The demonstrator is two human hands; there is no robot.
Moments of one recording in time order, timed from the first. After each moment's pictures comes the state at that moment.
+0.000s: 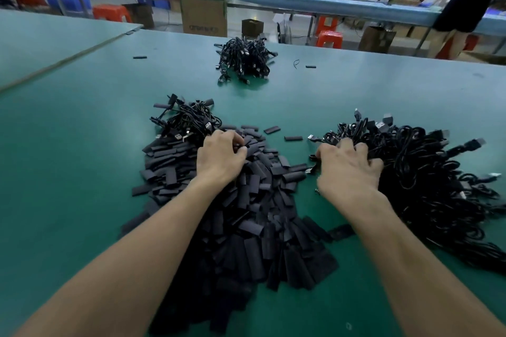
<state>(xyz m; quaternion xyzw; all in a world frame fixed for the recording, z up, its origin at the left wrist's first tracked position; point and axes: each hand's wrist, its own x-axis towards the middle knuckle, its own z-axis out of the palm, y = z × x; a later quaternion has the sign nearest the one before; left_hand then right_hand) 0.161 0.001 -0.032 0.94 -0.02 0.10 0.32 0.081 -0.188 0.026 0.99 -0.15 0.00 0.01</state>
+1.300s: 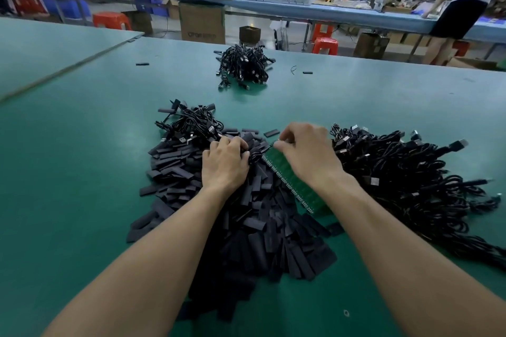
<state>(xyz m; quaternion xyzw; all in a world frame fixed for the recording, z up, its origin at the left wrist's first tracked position) 0.158 -0.001 -0.052 0.96 -0.04 0.14 0.25 0.097 -0.154 0.037 0.96 0.02 0.14 -0.25</state>
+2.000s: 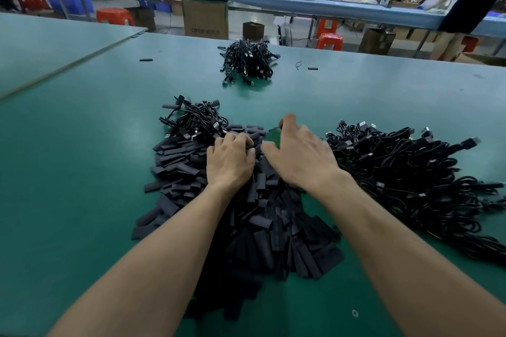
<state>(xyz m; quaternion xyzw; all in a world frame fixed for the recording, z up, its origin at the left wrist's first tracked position) 0.158 -0.002 -0.052 0.96 -0.03 0.14 0.25 0.085 -0.129 0.047 0.99 0.02 0.06 -0.14</state>
